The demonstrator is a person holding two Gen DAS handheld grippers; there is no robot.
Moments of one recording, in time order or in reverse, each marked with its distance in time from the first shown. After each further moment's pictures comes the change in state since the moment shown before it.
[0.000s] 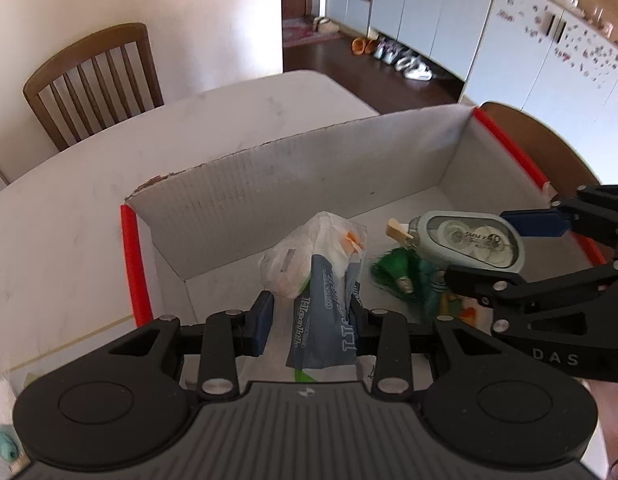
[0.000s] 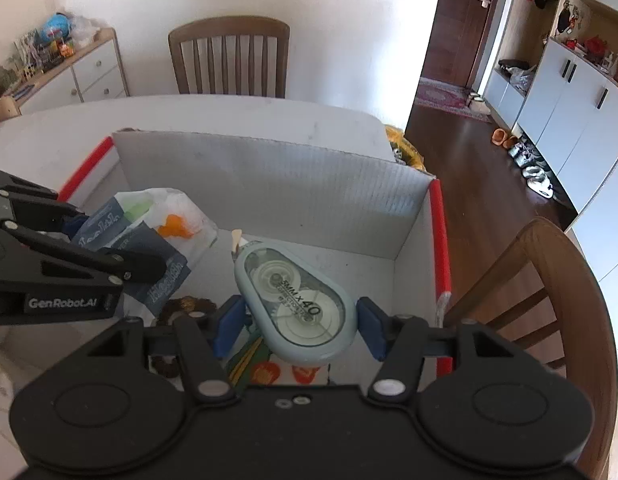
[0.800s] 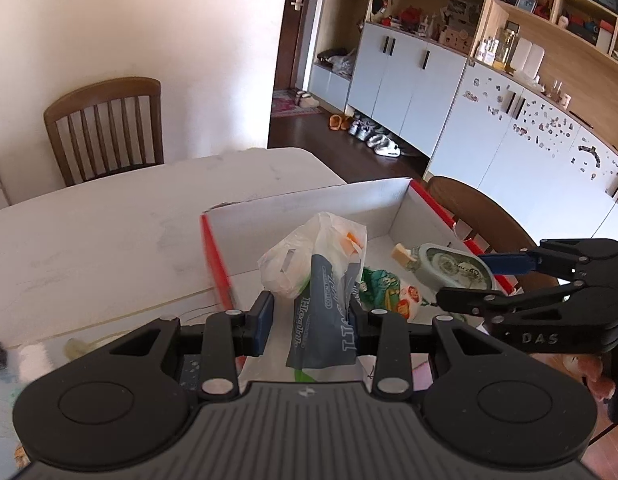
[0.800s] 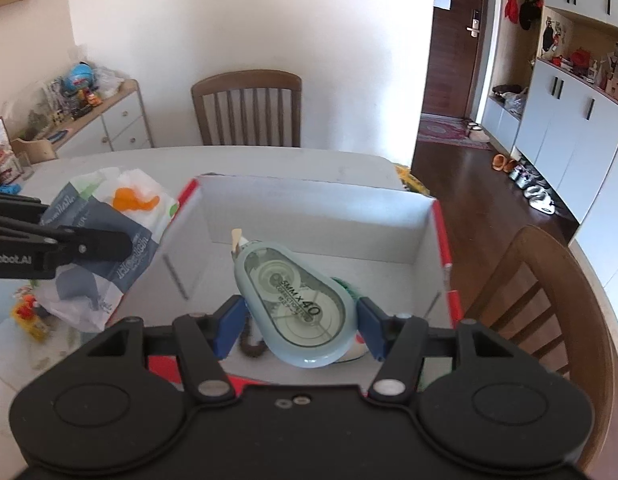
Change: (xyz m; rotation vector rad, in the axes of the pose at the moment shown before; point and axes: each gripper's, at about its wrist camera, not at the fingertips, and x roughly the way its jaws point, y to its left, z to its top) left arm -0.126 0.034 -0.056 -0.069 -0.239 -0.120; right arm -0.096 0.031 -0.032 0.063 -0.154 0.034
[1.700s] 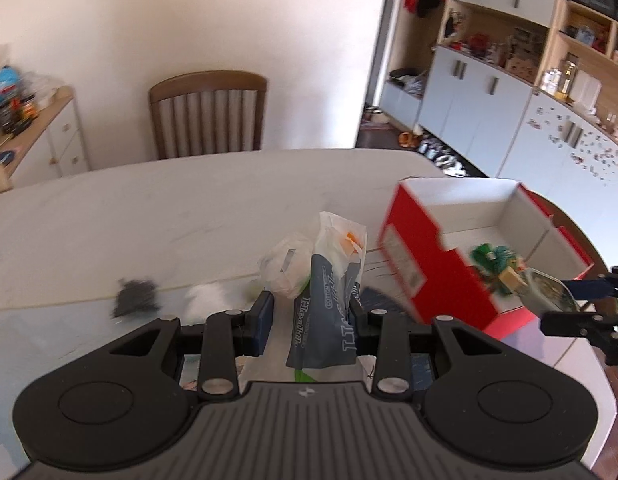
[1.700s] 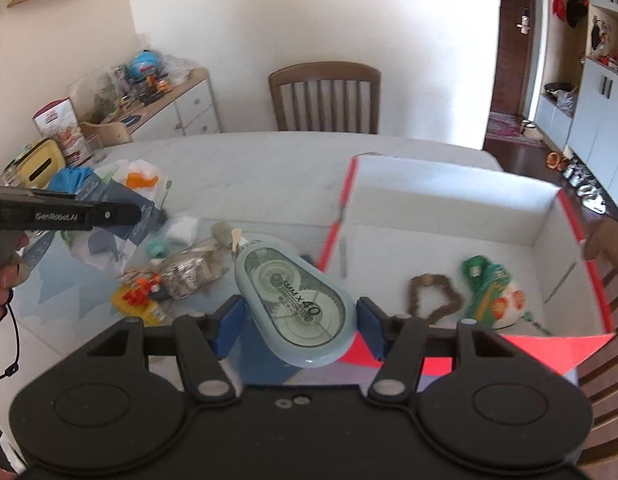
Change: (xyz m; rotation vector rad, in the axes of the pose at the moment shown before) left arm -0.092 0.147 -0.070 -0.092 -0.057 0.142; right arm -0.018 0.129 -0.011 -0.016 0.013 0.144
